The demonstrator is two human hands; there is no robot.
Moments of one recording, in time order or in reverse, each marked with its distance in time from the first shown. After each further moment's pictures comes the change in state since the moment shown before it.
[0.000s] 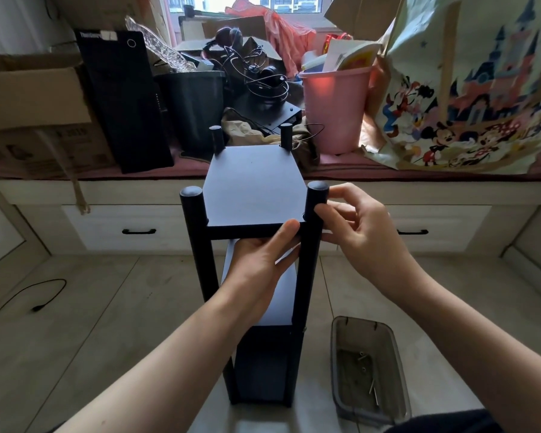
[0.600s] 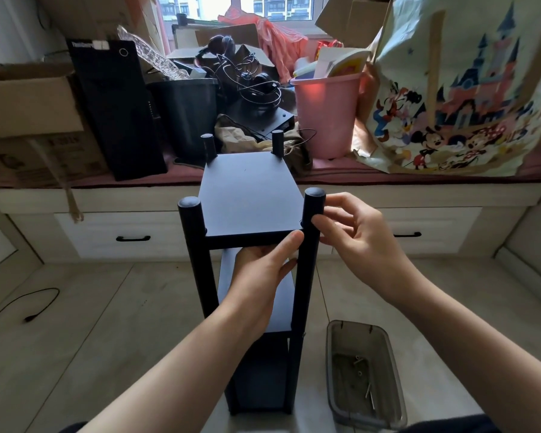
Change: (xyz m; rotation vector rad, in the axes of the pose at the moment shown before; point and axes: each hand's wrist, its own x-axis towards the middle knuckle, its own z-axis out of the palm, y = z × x) left_hand -0.011 0.000 0.021 0.166 0.076 -0.024; right_hand -0.003 0.001 -0.013 -0.027 -0.001 0.044
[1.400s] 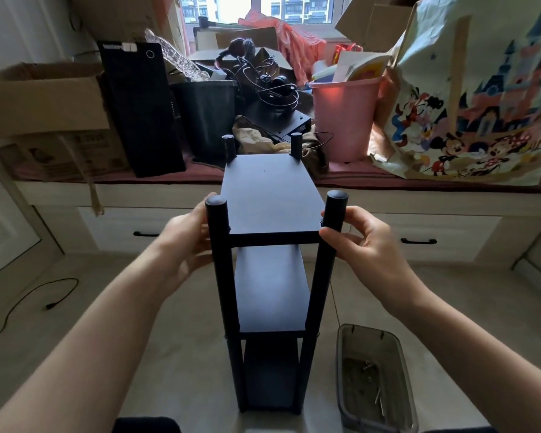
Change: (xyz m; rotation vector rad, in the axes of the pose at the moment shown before) left_hand 0.011 0.078 -0.098 0.271 0.242 -0.194; right_hand -0.004 0.006 0.015 0.085 -0.014 0.052
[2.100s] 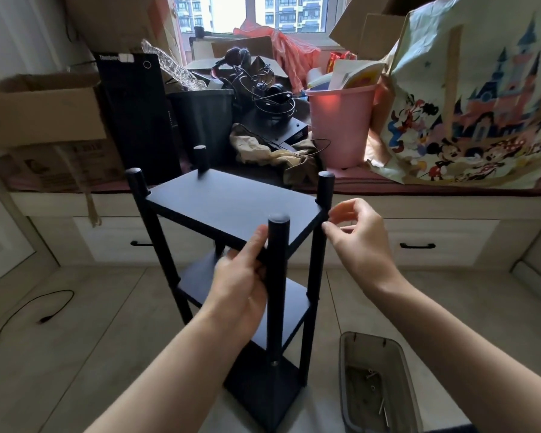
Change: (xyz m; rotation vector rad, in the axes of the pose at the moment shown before) left_hand -0.020 -0.036 0.072 -0.559 -0.037 0.016; right_hand 0.032 0.001 0.017 -0.306 0.353 0.060
